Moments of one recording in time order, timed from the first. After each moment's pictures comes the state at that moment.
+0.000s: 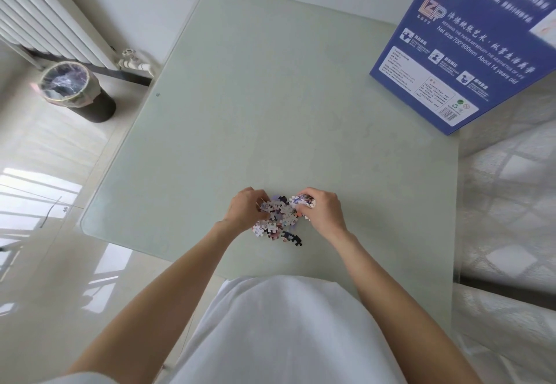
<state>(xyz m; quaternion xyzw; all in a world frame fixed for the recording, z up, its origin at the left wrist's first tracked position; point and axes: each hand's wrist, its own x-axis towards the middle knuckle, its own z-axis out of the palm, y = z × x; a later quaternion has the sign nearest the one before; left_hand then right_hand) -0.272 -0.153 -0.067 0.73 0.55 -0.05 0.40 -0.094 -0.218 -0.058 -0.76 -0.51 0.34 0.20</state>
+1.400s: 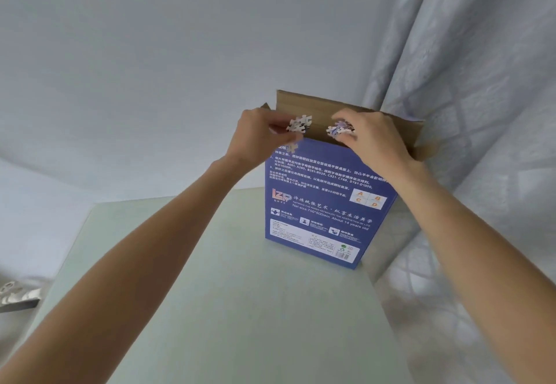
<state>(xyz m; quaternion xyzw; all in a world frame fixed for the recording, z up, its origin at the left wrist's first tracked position) 0.064 0.085 0.245 0.87 0.18 0.33 0.33 0.239 -0.050 0.243 -0.77 -0.58 -0.15 0.23</state>
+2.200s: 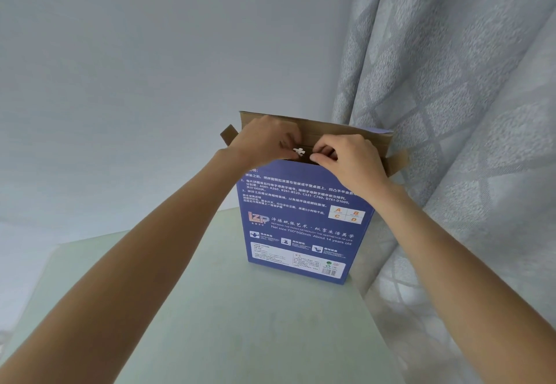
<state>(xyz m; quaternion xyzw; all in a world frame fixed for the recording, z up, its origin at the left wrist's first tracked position) 0.148 0.103 0.256 0.97 0.10 0.15 0.13 0.253 -0.056 0.229 -0.80 -0.52 -0.12 0.29</state>
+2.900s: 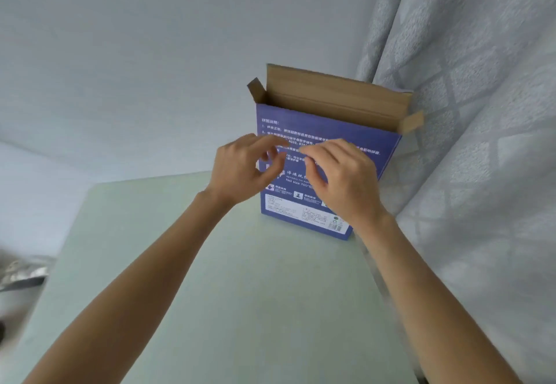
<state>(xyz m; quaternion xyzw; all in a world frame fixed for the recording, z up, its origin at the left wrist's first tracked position) 0.016 0.037 0.196 0.89 0.11 0.42 0.12 0.149 -0.099 0.191 -0.65 -0.60 -0.33 0.32</state>
